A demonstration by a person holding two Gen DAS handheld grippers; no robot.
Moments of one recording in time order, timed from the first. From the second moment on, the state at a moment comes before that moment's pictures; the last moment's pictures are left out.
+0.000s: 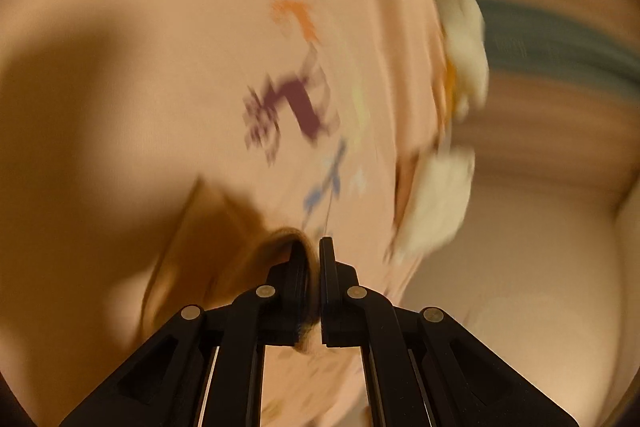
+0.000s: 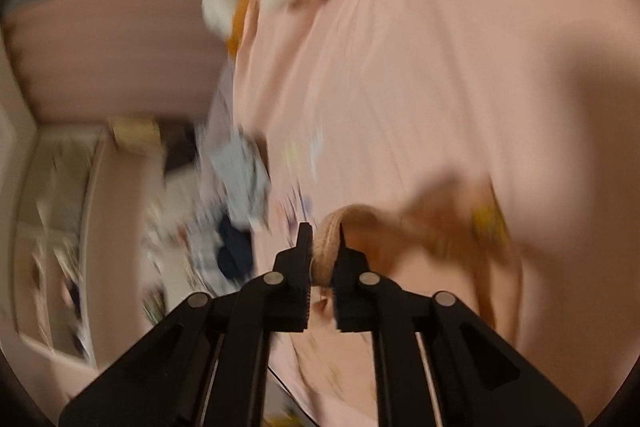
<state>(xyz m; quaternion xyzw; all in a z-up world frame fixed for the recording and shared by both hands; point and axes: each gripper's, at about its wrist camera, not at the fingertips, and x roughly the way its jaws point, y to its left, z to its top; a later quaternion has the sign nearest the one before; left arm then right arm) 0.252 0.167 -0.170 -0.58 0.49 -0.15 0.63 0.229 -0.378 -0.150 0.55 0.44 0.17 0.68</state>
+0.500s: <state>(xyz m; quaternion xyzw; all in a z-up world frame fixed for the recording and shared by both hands) 0.268 0.192 -0.155 -0.56 0.48 -0.13 0.66 0.219 -0.415 -0.144 0.53 0.40 0.11 0.74</state>
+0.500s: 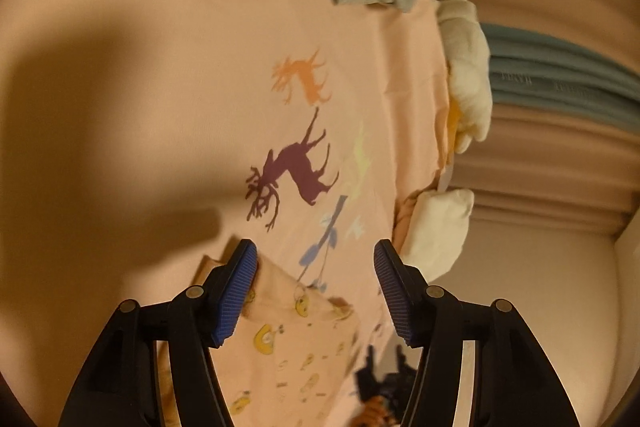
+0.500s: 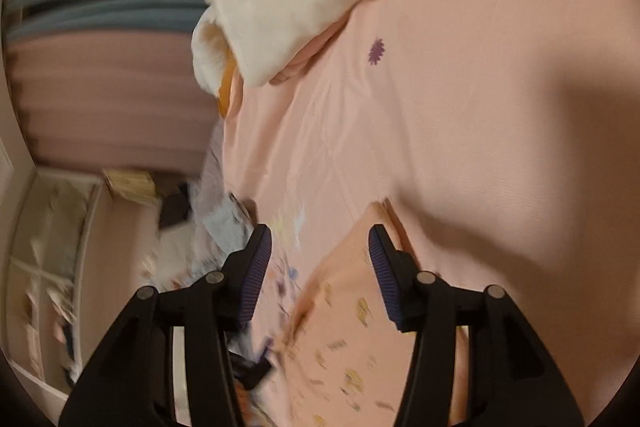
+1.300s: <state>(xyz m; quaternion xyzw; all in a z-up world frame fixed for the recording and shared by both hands) 0.140 0.158 -0.146 -0.34 0.51 -0.25 0.75 0.094 -0.347 -0.138 0.27 0.49 0.16 0.81</state>
